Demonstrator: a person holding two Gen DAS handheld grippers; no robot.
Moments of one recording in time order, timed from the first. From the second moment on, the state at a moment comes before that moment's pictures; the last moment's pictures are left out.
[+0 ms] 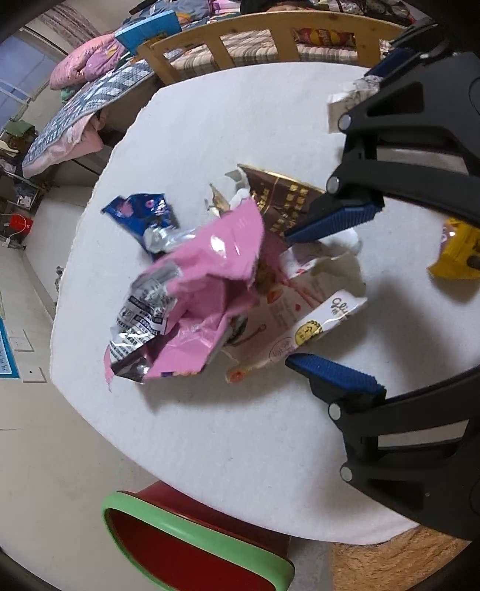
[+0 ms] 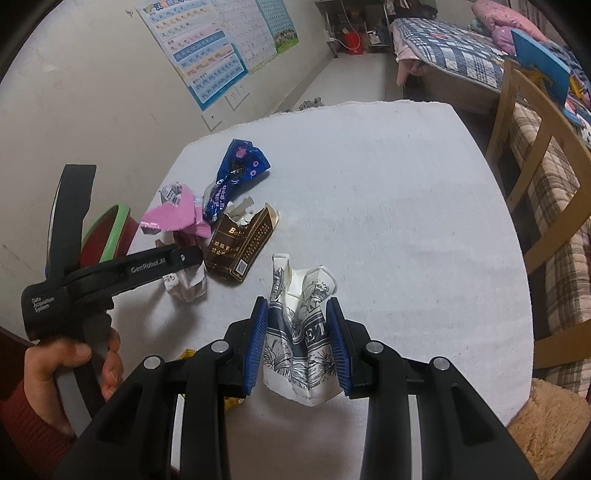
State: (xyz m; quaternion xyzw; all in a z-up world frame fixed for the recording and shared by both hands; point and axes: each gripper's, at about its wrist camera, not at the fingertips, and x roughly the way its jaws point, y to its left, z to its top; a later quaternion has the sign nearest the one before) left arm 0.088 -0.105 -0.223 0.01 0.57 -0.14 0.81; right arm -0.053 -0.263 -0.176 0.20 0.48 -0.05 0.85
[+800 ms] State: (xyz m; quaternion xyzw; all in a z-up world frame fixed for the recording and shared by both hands) left arm 0.079 -0.064 -0.226 0.03 0.58 -0.12 0.81; right arm -0.052 -0.261 -0.186 0.21 0.49 -0.04 0.85
